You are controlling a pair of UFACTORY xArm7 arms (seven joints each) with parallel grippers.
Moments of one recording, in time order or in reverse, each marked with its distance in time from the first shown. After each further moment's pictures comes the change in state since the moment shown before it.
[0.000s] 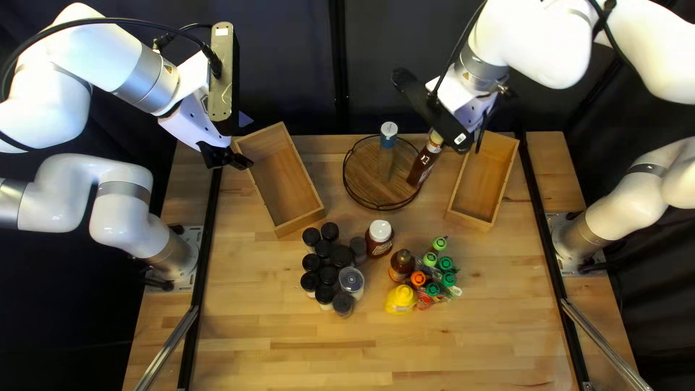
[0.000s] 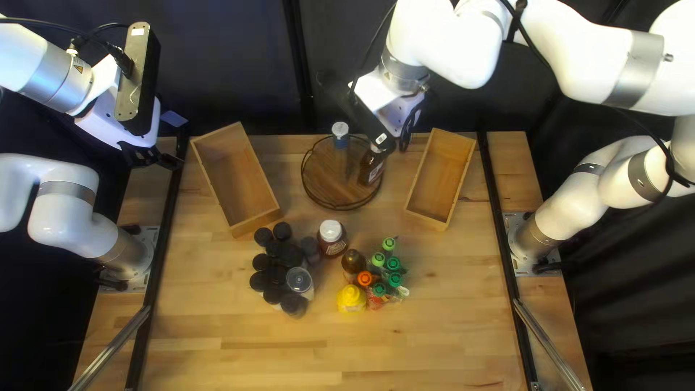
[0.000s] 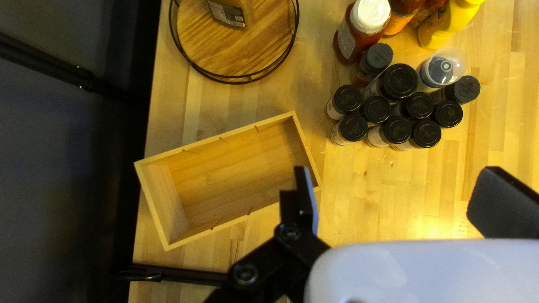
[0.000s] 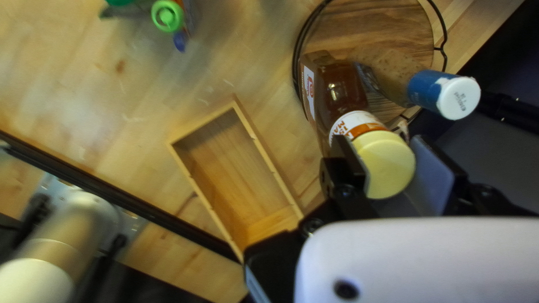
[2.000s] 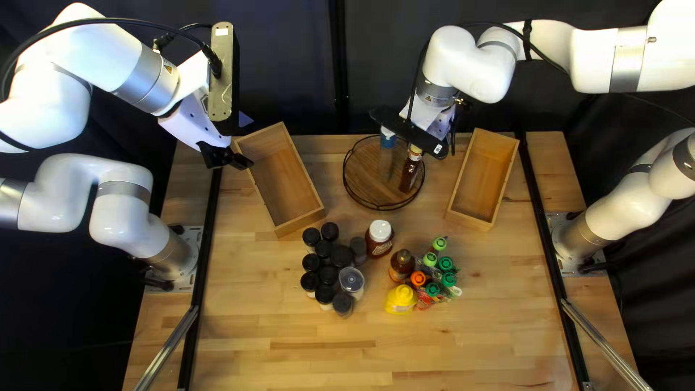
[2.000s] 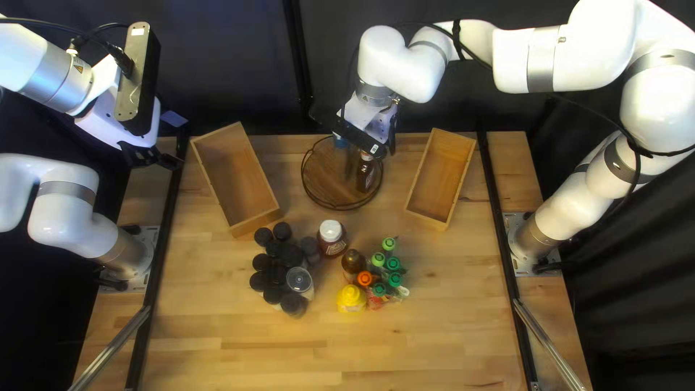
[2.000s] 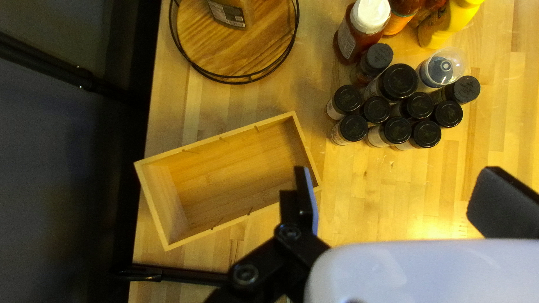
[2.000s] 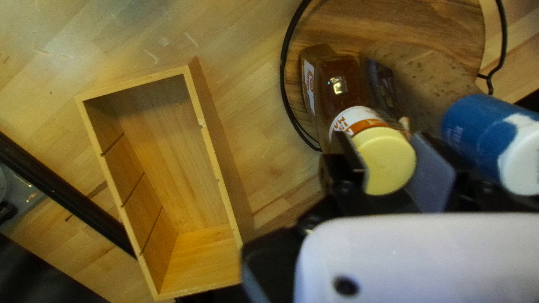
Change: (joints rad) left arm 0.000 0.000 0.000 0.000 0.000 0.000 0.000; right arm 0.001 -0.200 -0.011 -0.090 -0.070 -0.189 -0.181
